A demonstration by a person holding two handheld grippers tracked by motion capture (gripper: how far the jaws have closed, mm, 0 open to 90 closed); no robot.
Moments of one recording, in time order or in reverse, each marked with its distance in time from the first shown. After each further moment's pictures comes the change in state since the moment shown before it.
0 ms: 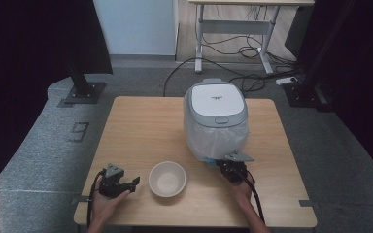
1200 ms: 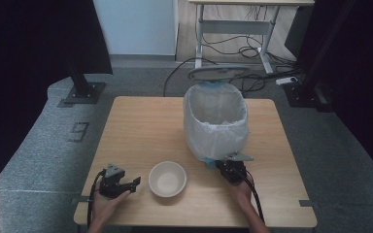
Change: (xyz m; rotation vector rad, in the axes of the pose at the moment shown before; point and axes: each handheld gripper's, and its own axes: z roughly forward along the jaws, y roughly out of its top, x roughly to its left) left arm -0.001 0.000 -0.001 -0.006 -0.016 -0.016; right arm -0.004 -0.007 0.007 0.055 0.017 0.049
